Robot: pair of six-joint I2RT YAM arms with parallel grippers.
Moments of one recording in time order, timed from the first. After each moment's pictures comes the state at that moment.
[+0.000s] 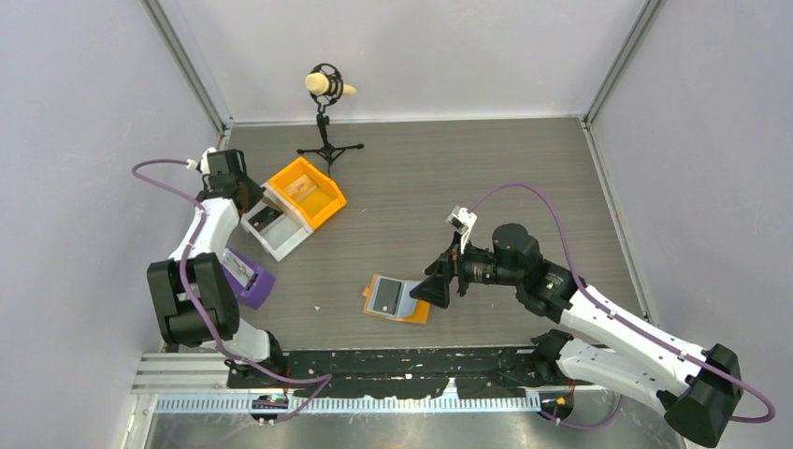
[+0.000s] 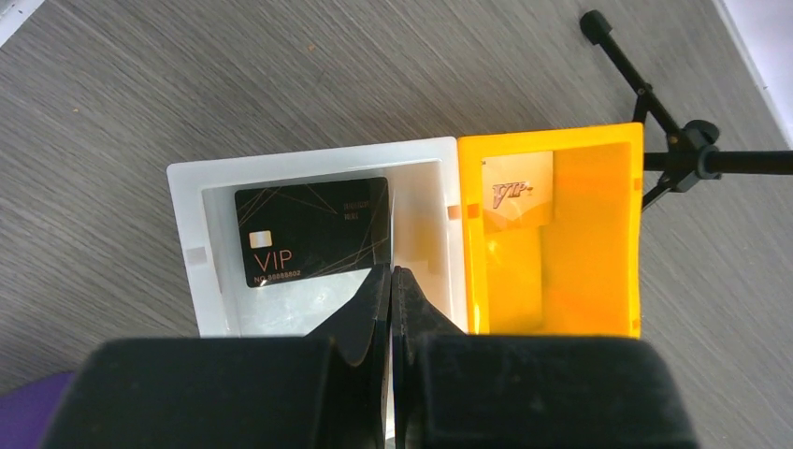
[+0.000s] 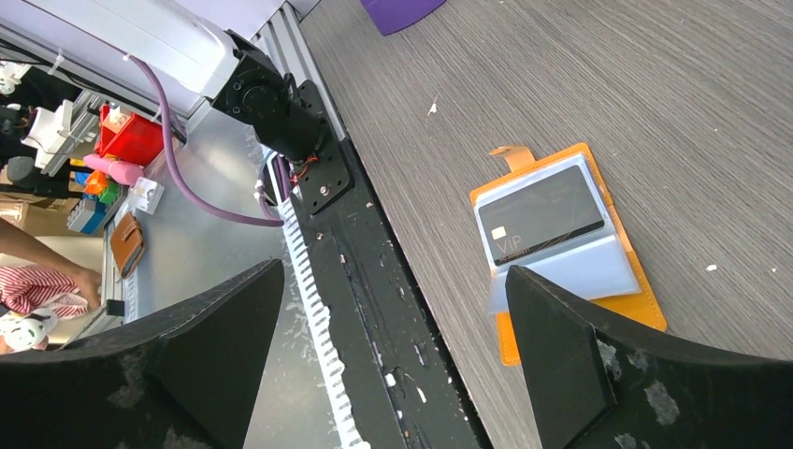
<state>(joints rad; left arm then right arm) 0.18 1.49 1.07 -0.31 -0.10 -0.64 0.79 0.84 0.62 -0.08 -0.51 0.44</state>
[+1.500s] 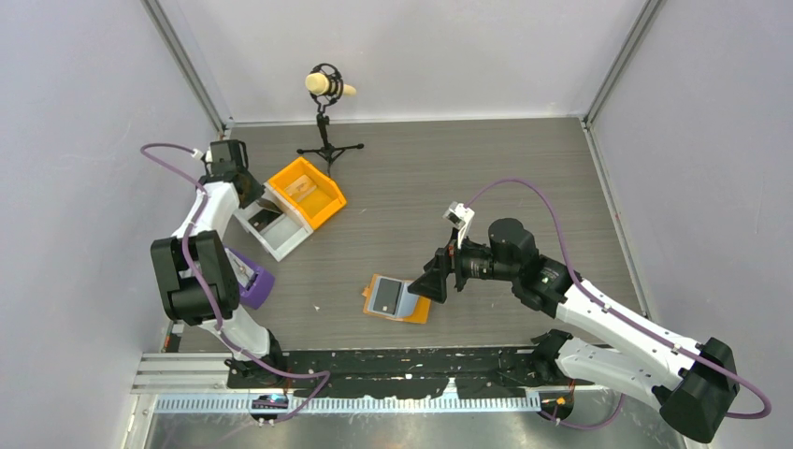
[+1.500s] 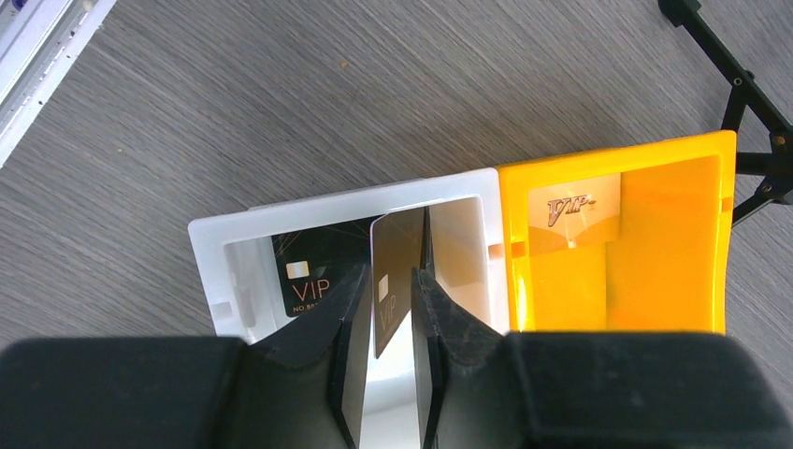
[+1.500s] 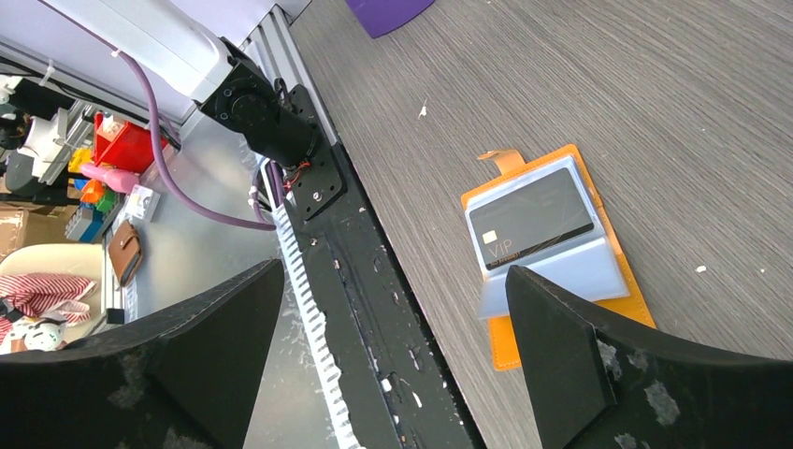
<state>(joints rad) 0.18 1.65 1.20 -0.40 -0.14 -0.51 0.77 0.90 0.65 -0.08 -0.52 0.44</state>
